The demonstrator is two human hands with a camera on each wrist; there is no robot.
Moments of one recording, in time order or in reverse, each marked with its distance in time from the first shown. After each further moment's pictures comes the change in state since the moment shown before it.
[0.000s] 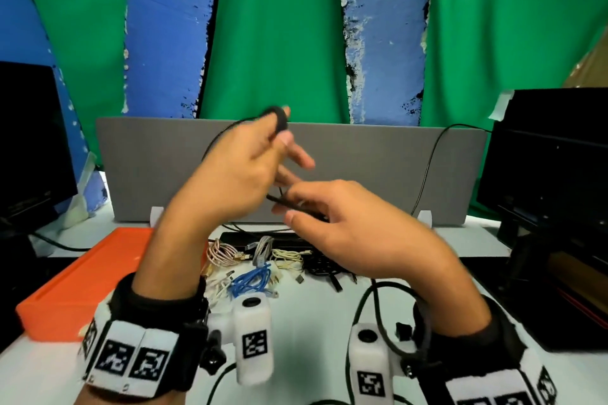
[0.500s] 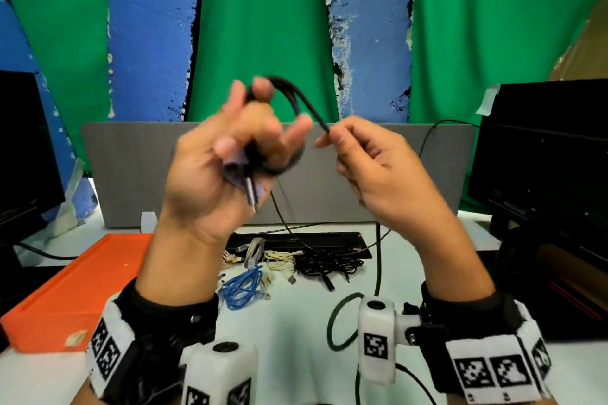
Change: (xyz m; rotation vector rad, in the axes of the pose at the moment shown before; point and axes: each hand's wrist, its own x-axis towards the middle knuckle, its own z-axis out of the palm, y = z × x) left_hand 0.000 0.015 0.012 -1.568 -0.280 0.115; right_hand 0.003 0.038 -0.028 0.371 0.471 -0.035
